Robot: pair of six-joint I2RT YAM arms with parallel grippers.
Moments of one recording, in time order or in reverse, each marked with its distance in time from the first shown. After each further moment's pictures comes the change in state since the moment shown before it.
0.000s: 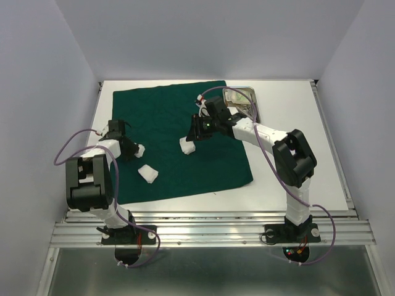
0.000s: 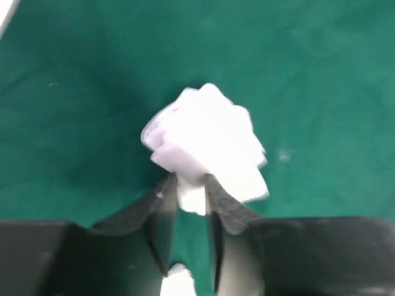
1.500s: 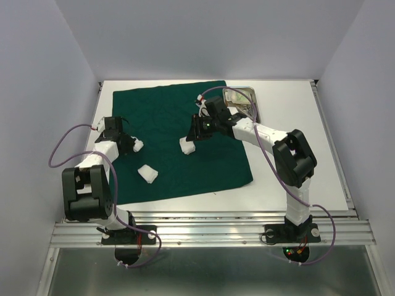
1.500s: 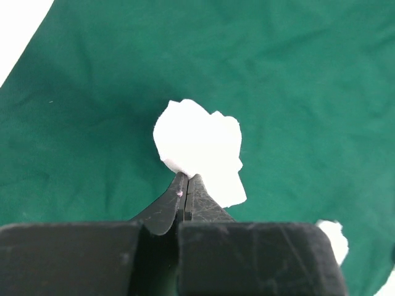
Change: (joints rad) left arm -0.001 -0.075 0.015 0.021 -0.021 -0.023; right arm 0.000 -0.001 0.000 -0.001 0.000 0.000
